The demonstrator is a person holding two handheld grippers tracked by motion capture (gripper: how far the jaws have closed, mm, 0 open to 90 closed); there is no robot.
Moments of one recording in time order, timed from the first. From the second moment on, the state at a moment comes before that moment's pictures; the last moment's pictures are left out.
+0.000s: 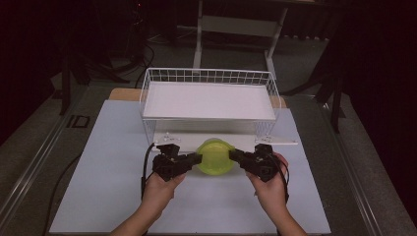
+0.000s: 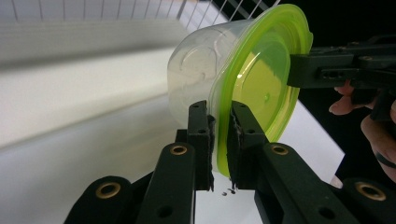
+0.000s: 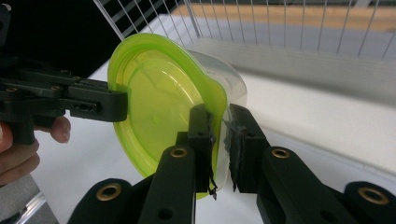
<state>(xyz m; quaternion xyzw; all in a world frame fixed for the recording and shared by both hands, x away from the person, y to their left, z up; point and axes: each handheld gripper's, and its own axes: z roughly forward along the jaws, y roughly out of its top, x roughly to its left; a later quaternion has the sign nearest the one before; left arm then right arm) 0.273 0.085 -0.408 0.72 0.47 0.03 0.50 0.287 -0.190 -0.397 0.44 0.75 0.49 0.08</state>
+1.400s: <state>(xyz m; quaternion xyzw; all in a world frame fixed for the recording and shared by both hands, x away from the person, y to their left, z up) 0.349 0.104 -0.300 0.70 0.48 0.05 0.52 0.366 -0.166 -0.287 0.45 0.73 0.50 0.08</state>
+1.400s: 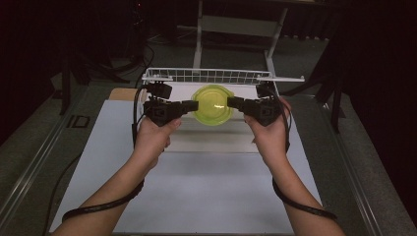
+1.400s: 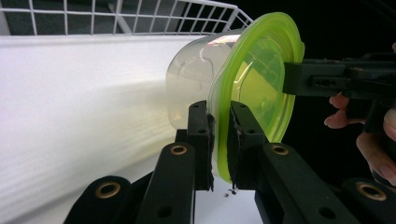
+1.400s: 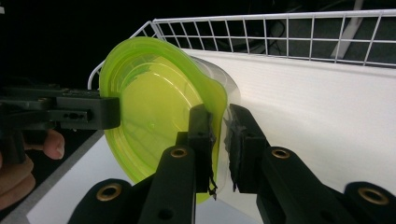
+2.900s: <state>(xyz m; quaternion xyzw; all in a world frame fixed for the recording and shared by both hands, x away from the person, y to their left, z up) 0.392 0.106 -0.310 0.70 0.51 0.03 0.51 0.431 -0.161 -0.295 0.52 0.72 0.45 0.00</state>
